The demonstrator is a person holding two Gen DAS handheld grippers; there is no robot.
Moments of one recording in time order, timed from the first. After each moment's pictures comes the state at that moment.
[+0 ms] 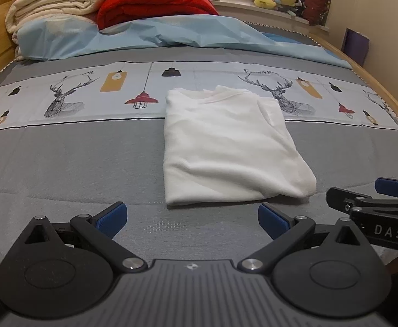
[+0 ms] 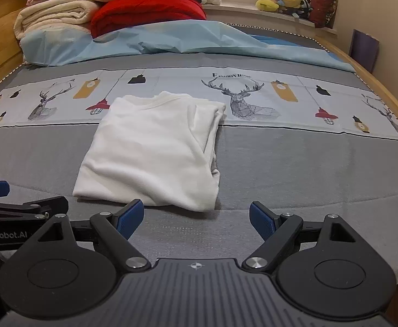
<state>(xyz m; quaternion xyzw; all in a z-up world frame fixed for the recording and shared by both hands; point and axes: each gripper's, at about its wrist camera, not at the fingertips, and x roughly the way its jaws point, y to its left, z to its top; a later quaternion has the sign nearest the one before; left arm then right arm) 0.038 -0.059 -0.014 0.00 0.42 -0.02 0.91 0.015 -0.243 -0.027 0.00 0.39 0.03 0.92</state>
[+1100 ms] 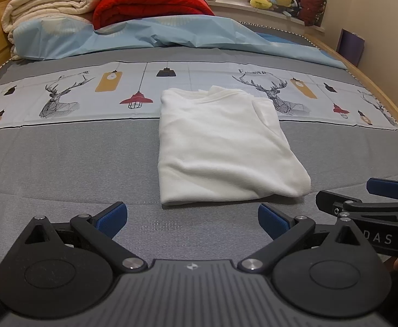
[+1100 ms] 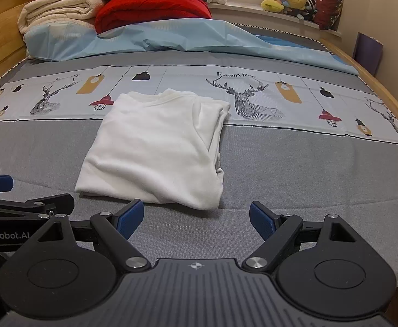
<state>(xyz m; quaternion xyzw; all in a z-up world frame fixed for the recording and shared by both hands) 0.037 -0.060 -0.013 -0.01 0.42 -0.03 0.91 0.015 -0.239 -0.028 -0.01 0.39 0.03 0.92</state>
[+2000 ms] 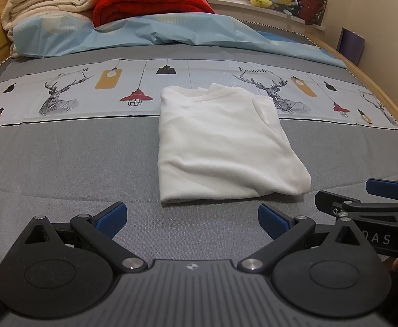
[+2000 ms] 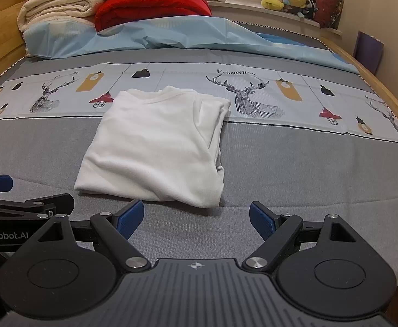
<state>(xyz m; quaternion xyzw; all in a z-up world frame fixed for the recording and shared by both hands) 0.037 -0.059 -0.016 -0.01 0.42 -0.03 0.91 0.014 -0.239 -0.034 -0.01 0.40 0.03 0.92</state>
